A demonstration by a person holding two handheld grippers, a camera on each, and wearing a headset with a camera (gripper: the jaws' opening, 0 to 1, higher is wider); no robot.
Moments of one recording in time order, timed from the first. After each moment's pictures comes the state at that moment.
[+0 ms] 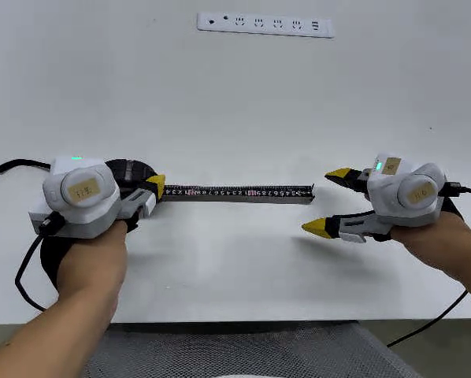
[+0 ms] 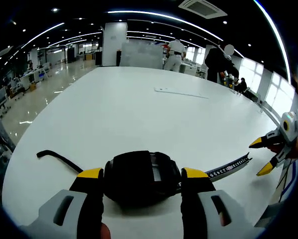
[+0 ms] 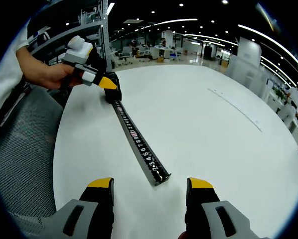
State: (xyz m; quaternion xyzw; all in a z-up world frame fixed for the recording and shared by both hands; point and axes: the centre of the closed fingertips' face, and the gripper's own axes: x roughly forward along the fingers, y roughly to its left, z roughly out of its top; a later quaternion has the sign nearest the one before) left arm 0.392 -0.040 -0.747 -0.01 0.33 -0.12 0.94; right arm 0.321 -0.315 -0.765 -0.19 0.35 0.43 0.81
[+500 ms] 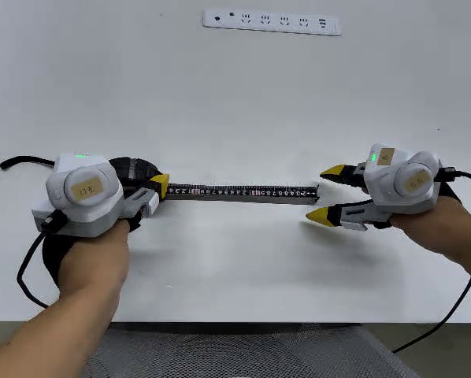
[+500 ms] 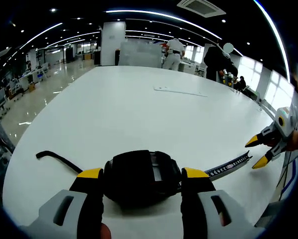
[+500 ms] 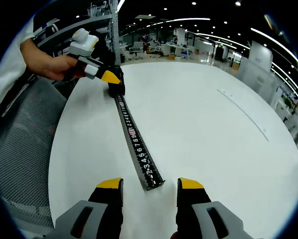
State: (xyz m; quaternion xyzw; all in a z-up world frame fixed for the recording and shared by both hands) left arm 0.392 -0.039 -0.748 -0.01 0.33 -0.12 0.94; right arm 0.333 -0.312 -0.774 -0.22 0.36 0.47 0.78
